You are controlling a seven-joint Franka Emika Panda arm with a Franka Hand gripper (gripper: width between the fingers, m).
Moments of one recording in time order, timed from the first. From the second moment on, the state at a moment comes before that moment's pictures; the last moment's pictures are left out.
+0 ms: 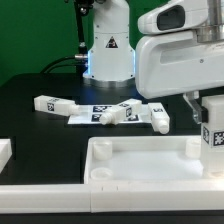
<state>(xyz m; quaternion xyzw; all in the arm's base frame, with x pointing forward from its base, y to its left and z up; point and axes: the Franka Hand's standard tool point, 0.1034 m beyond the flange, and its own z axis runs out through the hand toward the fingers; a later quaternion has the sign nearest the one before) 0.643 0.104 0.112 -1.00 0.01 -0.05 0.07</state>
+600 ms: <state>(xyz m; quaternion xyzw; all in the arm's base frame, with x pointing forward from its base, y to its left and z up) 0.639 0.096 0.110 -0.88 0.47 -0.03 0.10</state>
